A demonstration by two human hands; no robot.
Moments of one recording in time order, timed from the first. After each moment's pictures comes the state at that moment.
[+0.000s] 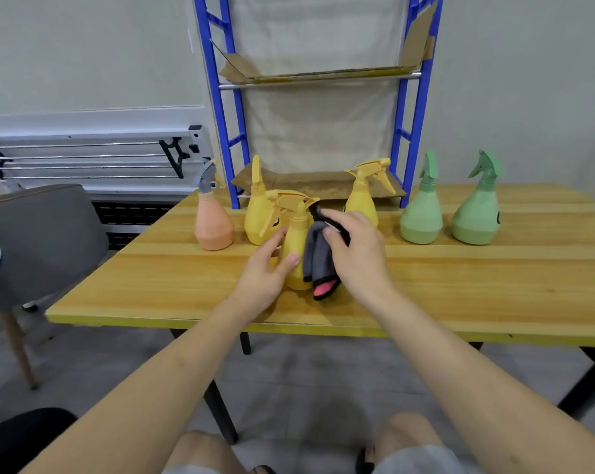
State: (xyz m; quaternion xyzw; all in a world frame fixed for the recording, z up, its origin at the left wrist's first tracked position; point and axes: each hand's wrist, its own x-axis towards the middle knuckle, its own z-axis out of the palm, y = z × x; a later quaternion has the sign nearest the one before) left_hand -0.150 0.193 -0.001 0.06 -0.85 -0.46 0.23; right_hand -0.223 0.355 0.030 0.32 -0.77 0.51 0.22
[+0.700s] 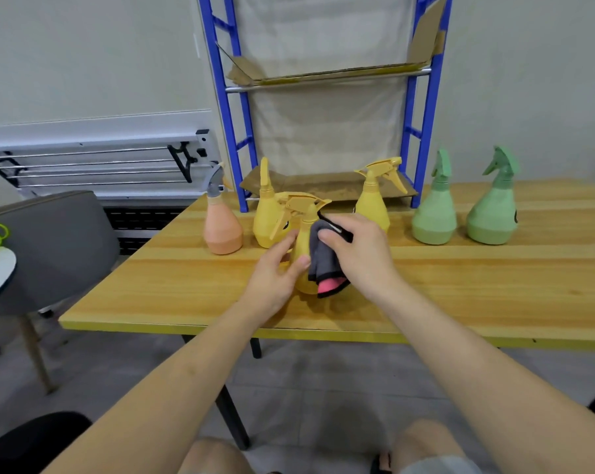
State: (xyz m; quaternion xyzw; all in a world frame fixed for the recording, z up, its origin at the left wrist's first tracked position) left_hand -0.149 0.190 0.003 0.05 -0.86 -0.45 0.23; right_hand -0.227 0.347 0.035 0.31 -0.79 0.52 0.14
